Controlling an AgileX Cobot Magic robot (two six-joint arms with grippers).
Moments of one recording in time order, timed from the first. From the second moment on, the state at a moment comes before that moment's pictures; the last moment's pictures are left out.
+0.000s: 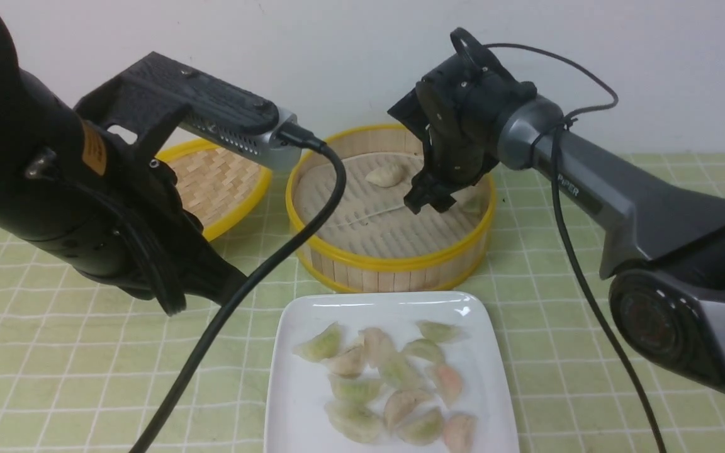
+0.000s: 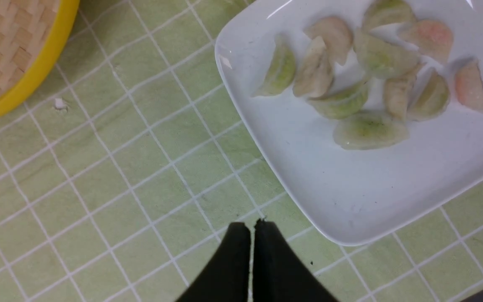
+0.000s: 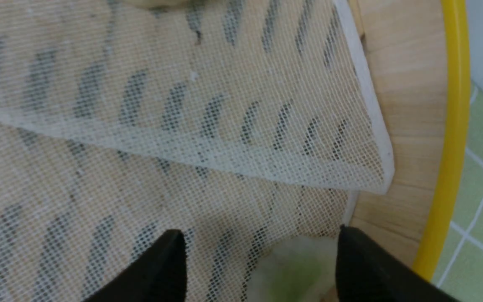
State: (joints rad) right arm 0.49 2.54 -2.43 -0.31 1.25 -0.06; left arm -0.56 1.28 -1.26 0.06 1.17 -0.06
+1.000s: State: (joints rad) right arm 0.49 2.55 -2.50 0.09 1.25 -0.20; left arm -0.56 1.28 -1.26 0.07 1.17 -0.05
